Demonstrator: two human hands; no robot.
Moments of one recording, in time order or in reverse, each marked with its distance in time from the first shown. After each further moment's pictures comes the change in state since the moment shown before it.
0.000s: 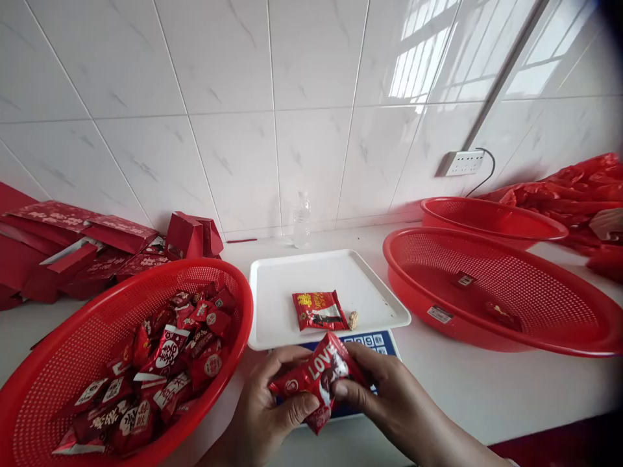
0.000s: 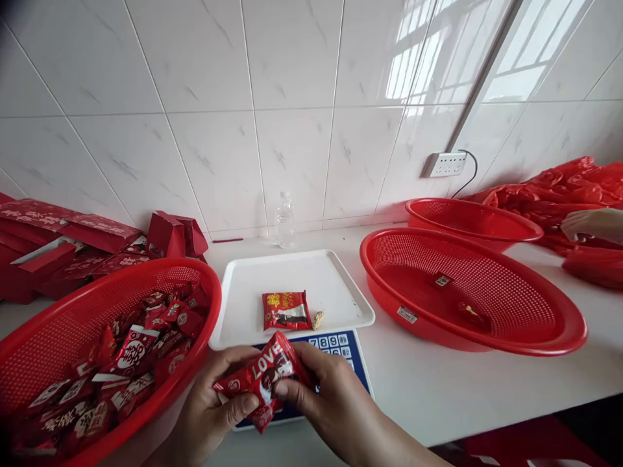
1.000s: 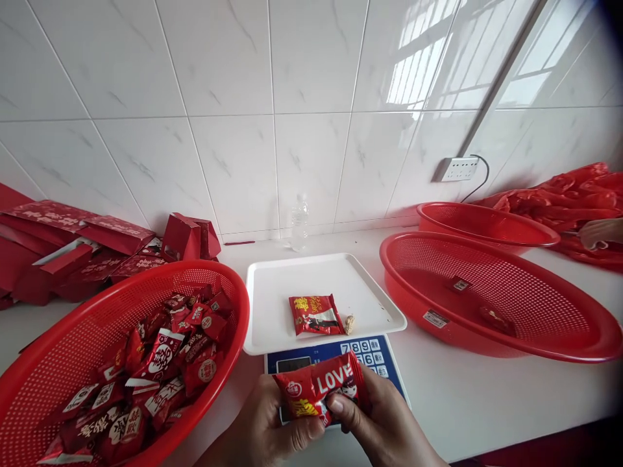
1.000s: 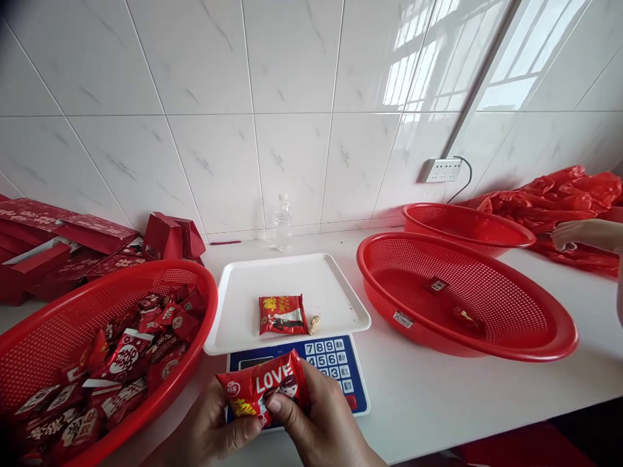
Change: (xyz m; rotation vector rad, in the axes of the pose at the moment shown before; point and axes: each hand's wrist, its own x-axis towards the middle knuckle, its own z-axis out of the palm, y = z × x) left_hand 0.008 0.019 0.014 0.005 -0.319 -0.022; right_hand -0.006 0.006 0.023 0.236 0.100 -0.005
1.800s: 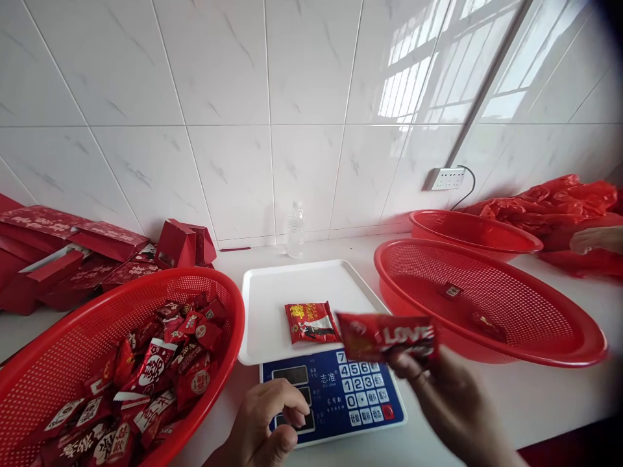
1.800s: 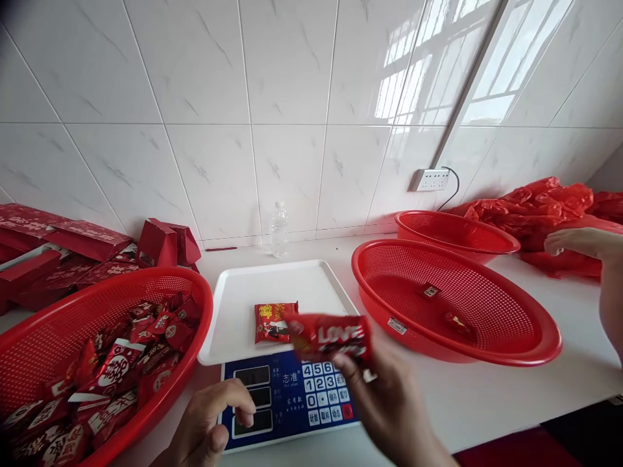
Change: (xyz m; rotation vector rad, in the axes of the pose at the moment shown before) left_hand -0.007 -0.040 -0.015 0.441 0.241 0.482; right_hand -0.003 -0.010 -0.065 -0.545 0.544 -0.182
